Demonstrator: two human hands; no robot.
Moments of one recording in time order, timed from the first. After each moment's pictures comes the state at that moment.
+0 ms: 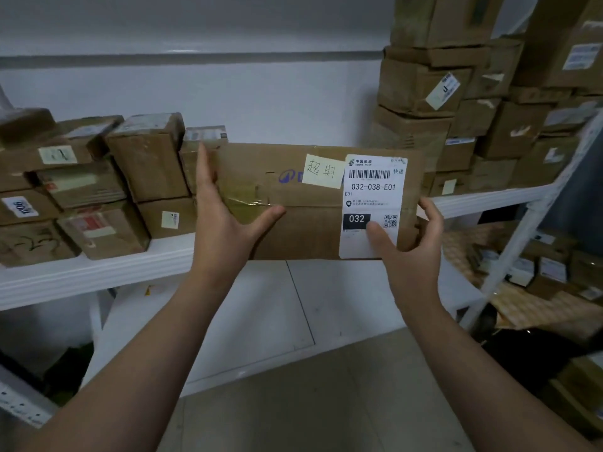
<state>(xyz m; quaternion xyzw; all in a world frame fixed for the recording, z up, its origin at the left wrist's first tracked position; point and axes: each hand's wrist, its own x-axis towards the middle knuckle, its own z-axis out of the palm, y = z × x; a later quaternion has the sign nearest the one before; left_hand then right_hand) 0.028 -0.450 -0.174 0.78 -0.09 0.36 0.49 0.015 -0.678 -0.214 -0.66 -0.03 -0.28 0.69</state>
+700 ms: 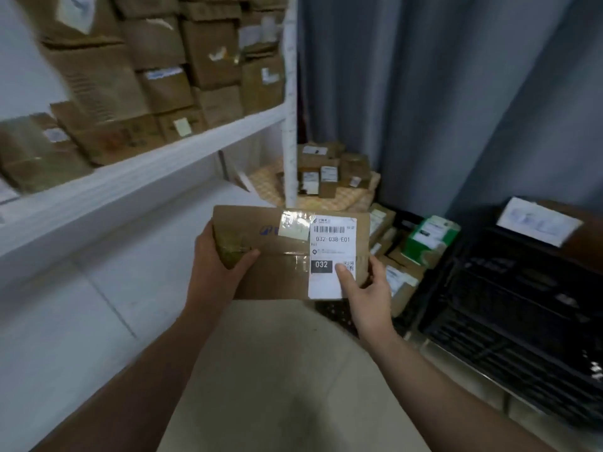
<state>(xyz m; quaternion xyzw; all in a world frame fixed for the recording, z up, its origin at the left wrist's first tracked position) -0.038 -0.789 -0.311 0.83 -0.19 0.03 0.52 -0.178 -0.965 -0.352 -0.63 0.30 -0.33 0.63</state>
